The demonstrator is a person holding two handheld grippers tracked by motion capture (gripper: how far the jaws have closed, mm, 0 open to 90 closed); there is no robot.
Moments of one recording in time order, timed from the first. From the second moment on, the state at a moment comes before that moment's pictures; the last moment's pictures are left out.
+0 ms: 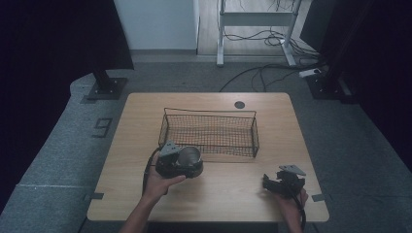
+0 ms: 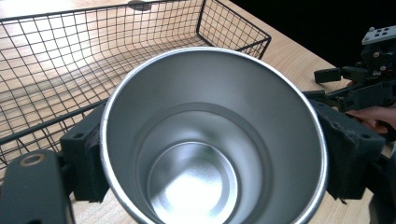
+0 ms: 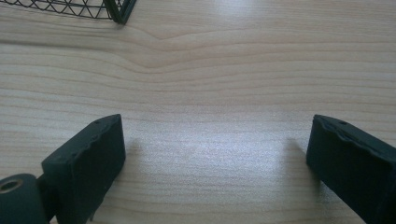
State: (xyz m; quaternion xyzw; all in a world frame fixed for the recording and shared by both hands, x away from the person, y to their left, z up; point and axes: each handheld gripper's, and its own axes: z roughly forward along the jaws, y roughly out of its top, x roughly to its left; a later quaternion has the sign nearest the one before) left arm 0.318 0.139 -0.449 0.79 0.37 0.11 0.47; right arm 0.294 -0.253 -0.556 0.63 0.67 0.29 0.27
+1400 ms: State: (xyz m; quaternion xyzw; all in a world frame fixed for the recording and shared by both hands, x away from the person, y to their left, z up) left arm 0.341 0.130 -0.418 0.80 0.36 0.13 0.47; right arm 0.295 -0.253 -0.556 0.63 0.67 0.29 0.27
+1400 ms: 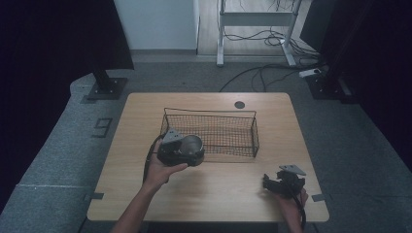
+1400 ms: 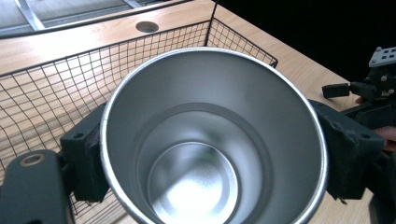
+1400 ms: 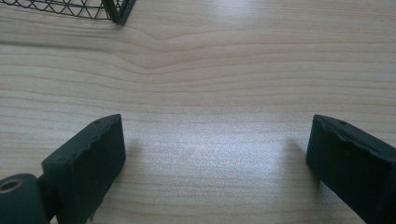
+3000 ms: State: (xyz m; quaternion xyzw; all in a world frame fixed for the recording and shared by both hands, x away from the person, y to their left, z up) left arm 0.376 0.120 -0.388 0.80 0.35 0.13 0.47; right arm 0.295 -0.254 -0.556 0.63 0.67 0.29 0.27
